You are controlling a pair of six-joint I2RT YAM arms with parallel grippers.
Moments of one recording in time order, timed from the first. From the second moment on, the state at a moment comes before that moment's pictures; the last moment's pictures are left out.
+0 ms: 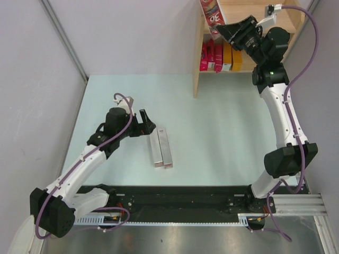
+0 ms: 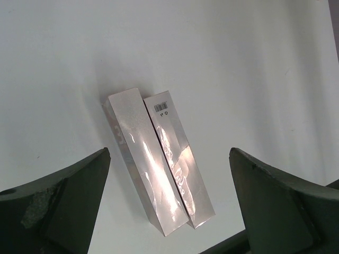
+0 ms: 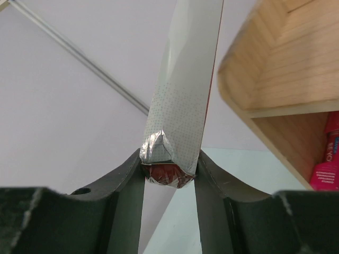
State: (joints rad) left arm -0.41 1.03 0.81 -0.31 0.08 -0.50; right arm 0.14 1.65 1.92 0.00 -0.42 0.86
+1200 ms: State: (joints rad) left arm -0.42 1.03 0.76 -0.27 0.11 -0.53; right arm 0.16 1.97 2.13 0.01 -0.35 1.00
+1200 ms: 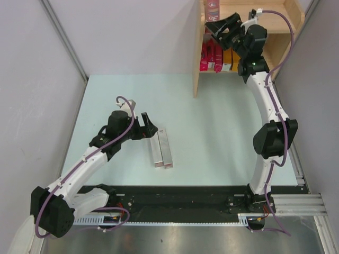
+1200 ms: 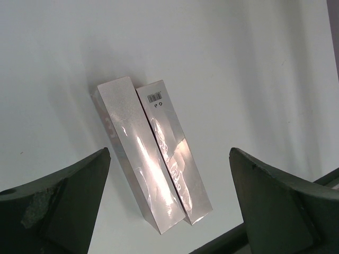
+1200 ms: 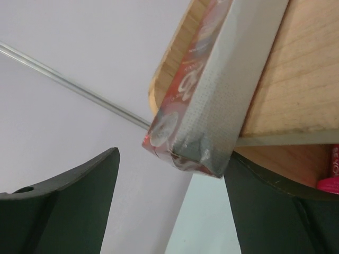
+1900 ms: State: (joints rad) left arm -0.42 1.02 0.75 -0.27 0.11 -0.52; right arm 0.11 1.62 1.63 0.14 -0.33 0.96
